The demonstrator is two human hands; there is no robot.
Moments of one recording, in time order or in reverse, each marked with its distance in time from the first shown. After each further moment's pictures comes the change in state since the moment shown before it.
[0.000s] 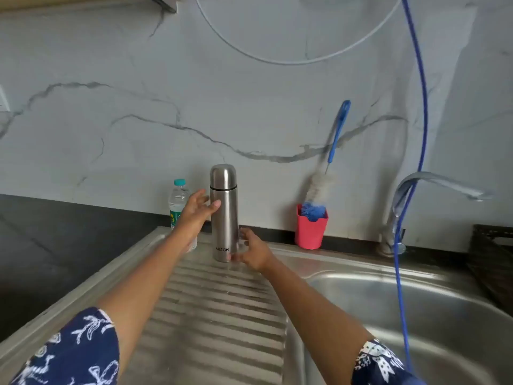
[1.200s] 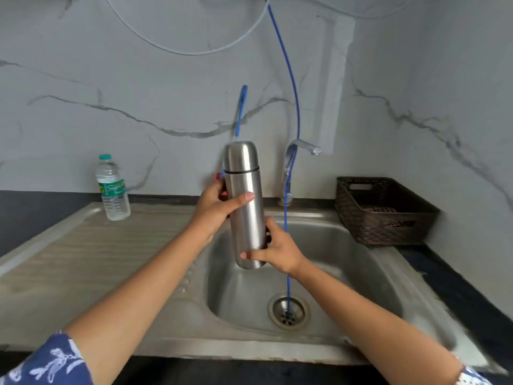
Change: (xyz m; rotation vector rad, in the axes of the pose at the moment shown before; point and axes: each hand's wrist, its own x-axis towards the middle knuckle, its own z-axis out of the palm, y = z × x) left_hand -0.221 0.098 0.180 -0.178 -0.350 0.117; right_hand -0.288 0.034 -0.144 0.043 0.234 -0.062
